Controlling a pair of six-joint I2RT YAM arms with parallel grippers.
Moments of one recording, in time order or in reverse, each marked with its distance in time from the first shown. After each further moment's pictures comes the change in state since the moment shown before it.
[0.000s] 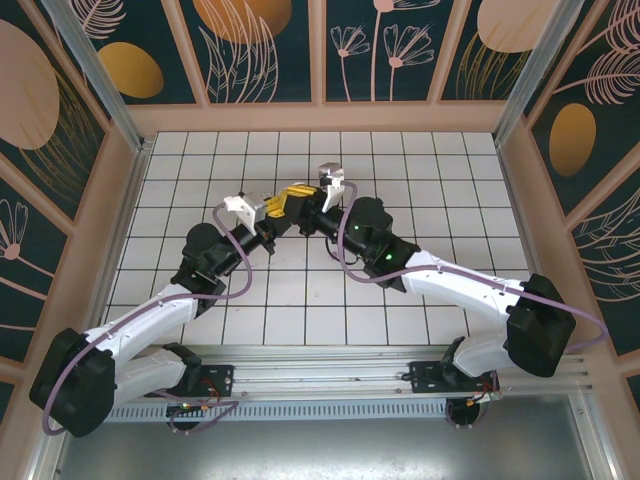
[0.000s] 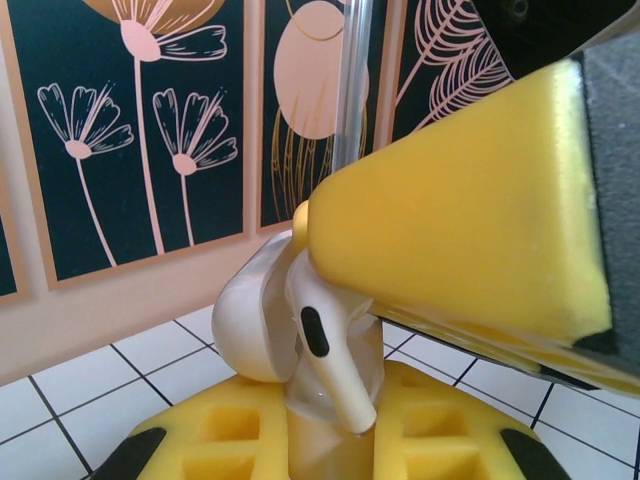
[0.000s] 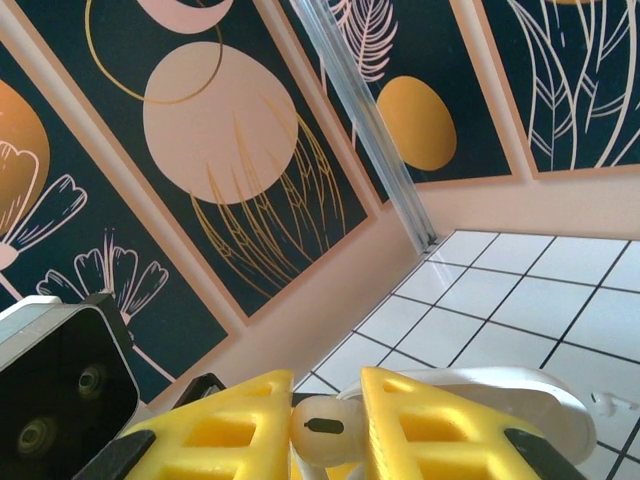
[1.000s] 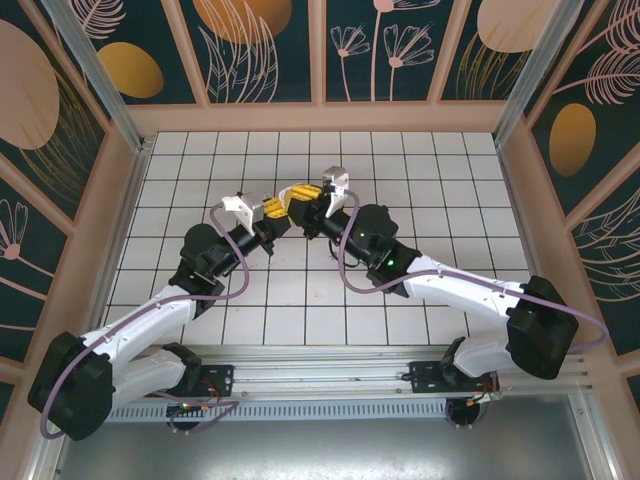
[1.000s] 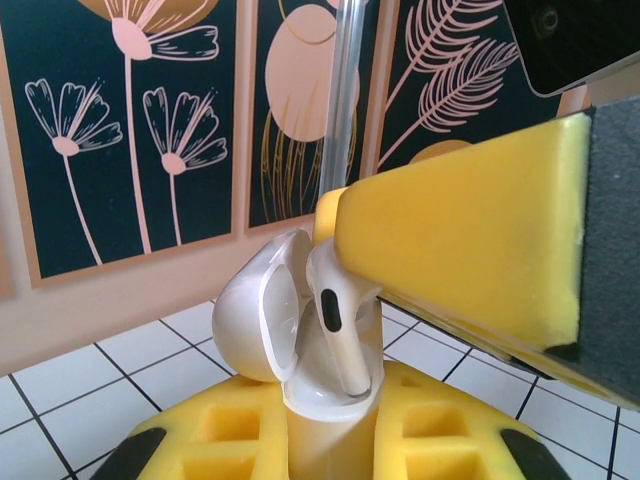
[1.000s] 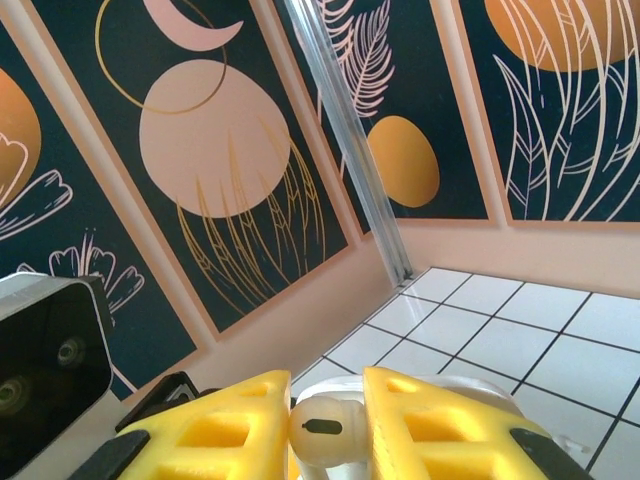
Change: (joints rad) left arm 0.001 -0.019 0.000 -0.018 0.019 -0.030; right arm 0.002 -0.018 -0.068 0.102 0.034 -0.113
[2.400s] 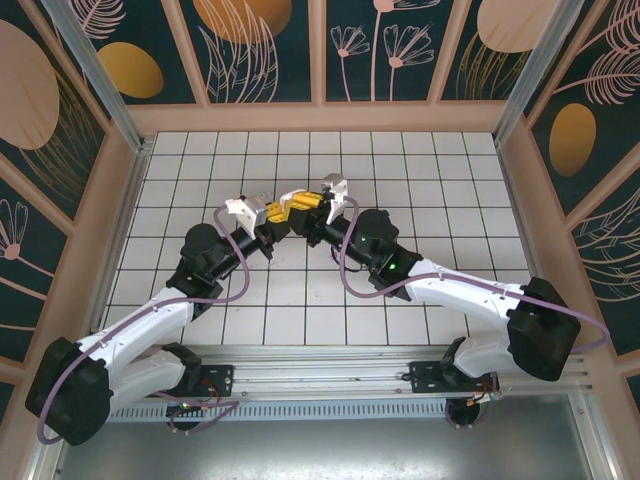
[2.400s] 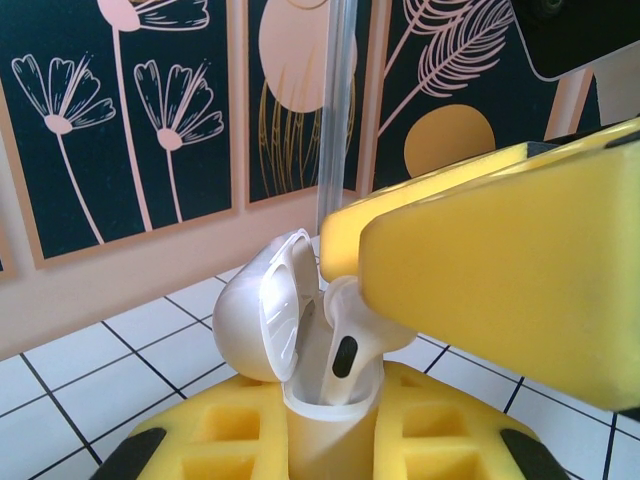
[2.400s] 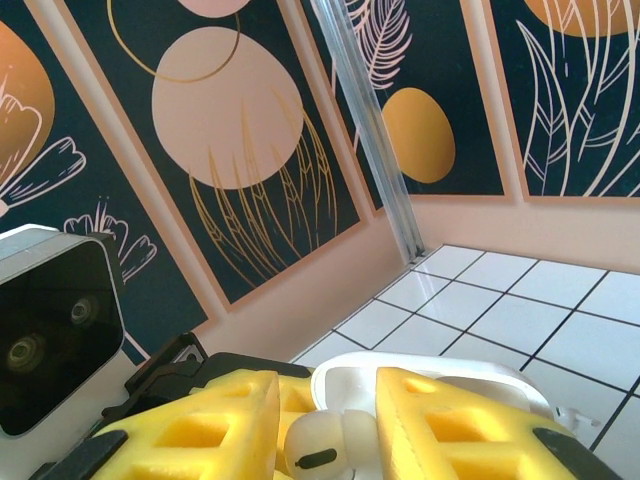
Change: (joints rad) left arm 0.000 -0.030 0.000 -0.088 0.010 0.058; right arm 0.000 -0.014 -0.042 -0.002 -0.048 -0.003
